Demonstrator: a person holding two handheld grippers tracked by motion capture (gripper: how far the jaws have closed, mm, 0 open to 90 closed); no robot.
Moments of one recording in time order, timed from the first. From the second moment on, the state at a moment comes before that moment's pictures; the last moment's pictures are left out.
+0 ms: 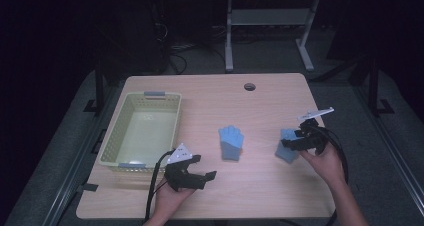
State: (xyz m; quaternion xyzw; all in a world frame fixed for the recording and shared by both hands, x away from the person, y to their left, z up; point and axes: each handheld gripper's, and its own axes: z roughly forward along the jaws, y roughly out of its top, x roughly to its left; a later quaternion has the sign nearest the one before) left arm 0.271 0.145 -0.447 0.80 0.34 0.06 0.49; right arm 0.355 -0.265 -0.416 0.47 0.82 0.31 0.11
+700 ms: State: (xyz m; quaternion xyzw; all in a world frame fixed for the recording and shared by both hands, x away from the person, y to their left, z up) left arm 0.271 0.146 -0.449 0.80 0.35 0.06 0.49; right arm 0.375 -0.269 -0.447 0.50 0.83 0.22 0.07
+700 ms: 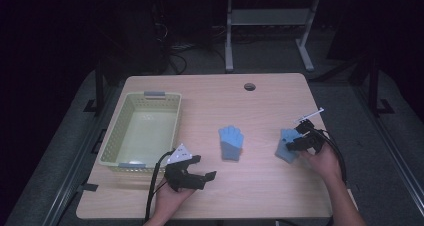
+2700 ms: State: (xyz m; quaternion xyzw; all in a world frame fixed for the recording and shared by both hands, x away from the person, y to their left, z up) left arm 0.270 0.148 -0.447 0.79 0.35 0.05 0.50; right arm 0.361 -0.220 -0.369 0.40 0.87 0.28 0.10
